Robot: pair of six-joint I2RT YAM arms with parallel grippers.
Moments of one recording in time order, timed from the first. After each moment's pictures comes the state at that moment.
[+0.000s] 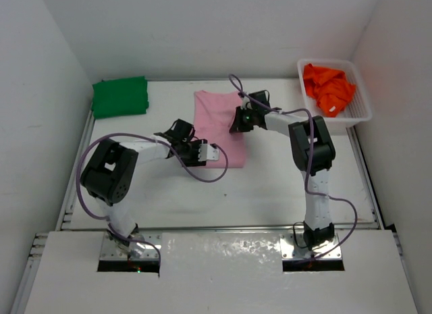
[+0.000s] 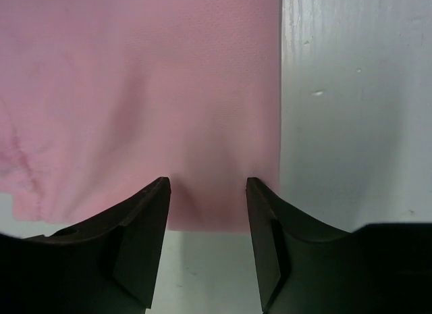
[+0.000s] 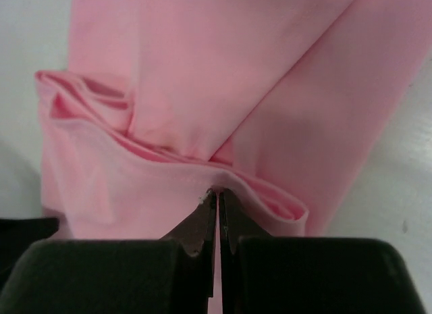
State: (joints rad) left arm -0.46 1.76 1.00 -0.30 0.40 1.12; right arm 0.32 2.20 1.47 -0.10 -0.42 0.29
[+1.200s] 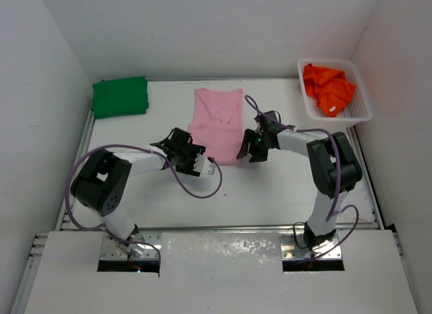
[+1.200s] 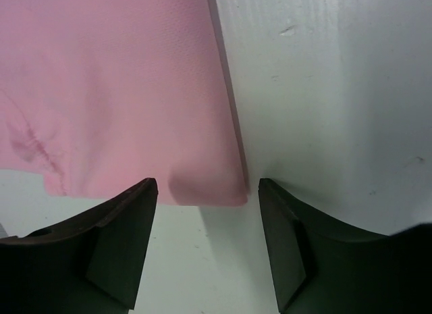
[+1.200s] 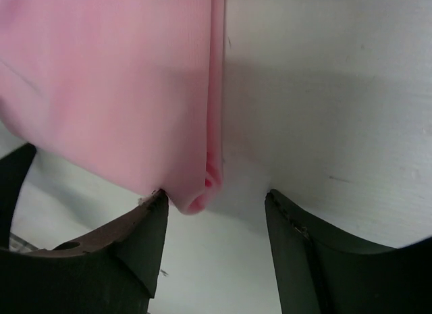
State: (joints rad) left arm -0.49 1.65 0.83 -0.20 0.26 1.33; right arm 0.35 1.85 1.03 -0.28 -0.30 0.52
